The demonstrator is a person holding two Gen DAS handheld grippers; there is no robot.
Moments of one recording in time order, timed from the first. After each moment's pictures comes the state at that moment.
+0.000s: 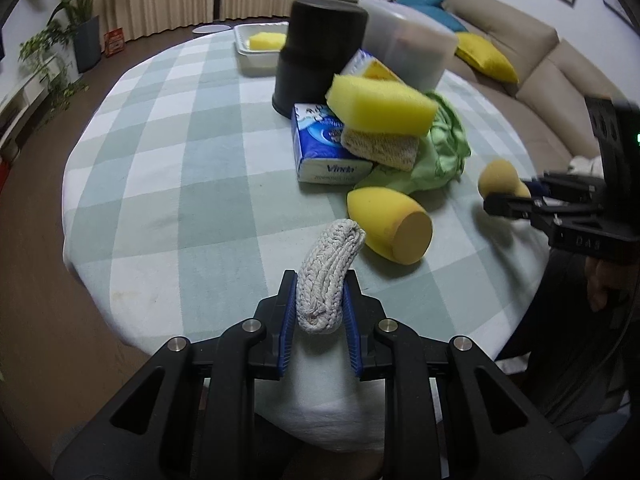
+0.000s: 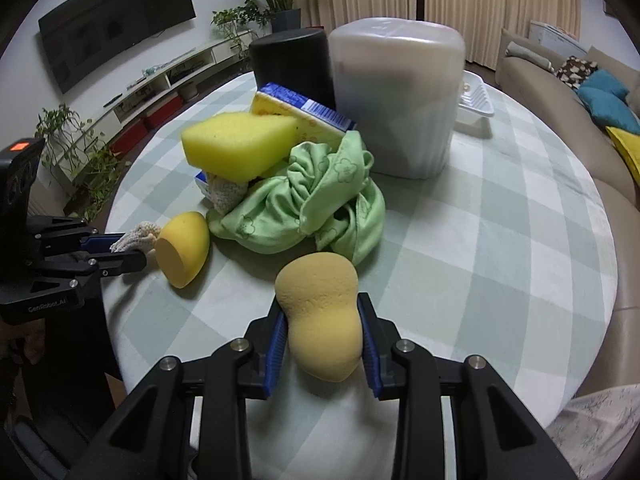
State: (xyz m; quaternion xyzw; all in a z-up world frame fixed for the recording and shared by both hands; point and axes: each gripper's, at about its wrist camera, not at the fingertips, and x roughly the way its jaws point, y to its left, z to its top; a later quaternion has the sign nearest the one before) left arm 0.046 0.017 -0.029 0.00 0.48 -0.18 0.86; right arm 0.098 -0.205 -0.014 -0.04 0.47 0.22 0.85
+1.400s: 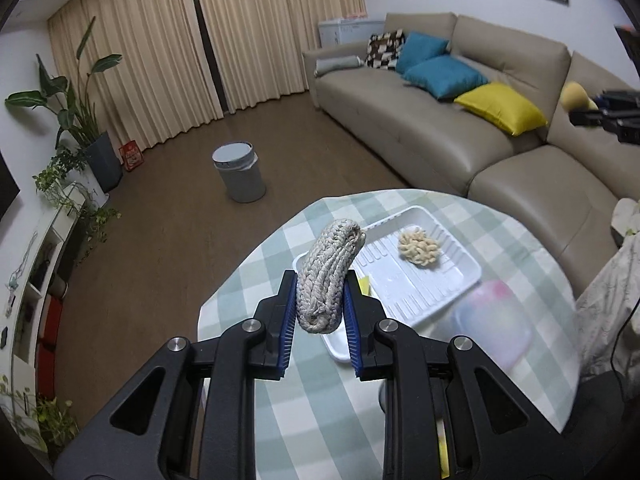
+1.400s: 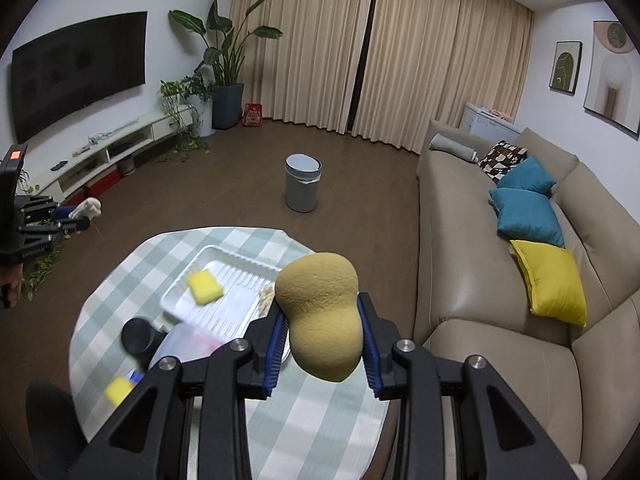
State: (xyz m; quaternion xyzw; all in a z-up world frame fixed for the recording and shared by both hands) left arm 0.309 -0.014 0.188 0.14 0.37 -0.15 0.90; right arm 0.299 -0.325 0.261 -0.11 0.36 0.12 0.92
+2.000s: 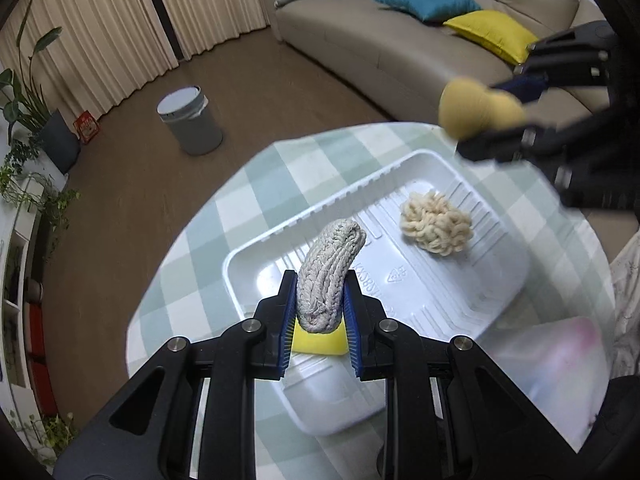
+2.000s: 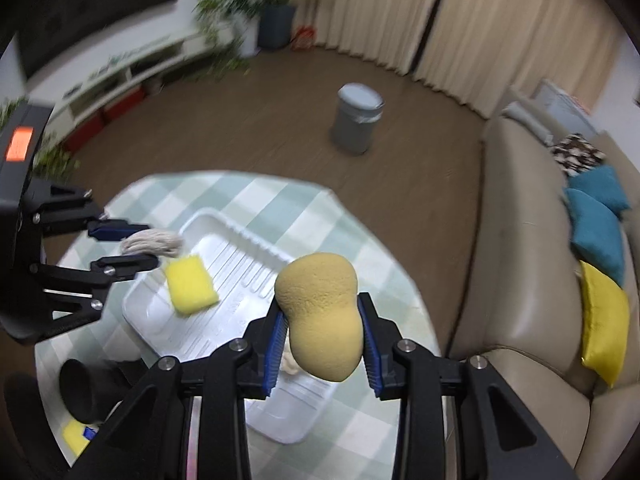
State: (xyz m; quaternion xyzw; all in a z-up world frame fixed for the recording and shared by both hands) left arm 0.428 -0.082 0.063 0.18 0.48 -0.19 0.84; right arm 0.475 -0.208 0.125 -0.20 0.48 0.20 0.83
